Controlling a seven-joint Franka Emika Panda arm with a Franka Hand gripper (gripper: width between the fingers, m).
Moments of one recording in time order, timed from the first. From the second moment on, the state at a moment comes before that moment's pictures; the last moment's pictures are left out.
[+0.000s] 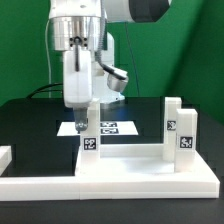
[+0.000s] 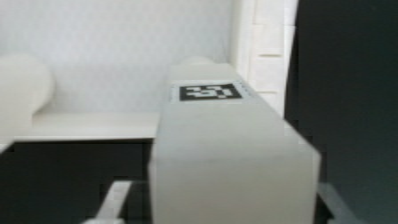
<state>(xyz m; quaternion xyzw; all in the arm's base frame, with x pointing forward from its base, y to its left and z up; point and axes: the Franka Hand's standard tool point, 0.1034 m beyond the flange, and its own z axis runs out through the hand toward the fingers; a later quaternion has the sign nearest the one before) 0.648 -0.075 0.104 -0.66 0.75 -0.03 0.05</state>
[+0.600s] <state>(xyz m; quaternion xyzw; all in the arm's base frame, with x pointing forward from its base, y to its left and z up) 0.644 -0.076 0.104 -0.52 0.85 0.00 0.06</state>
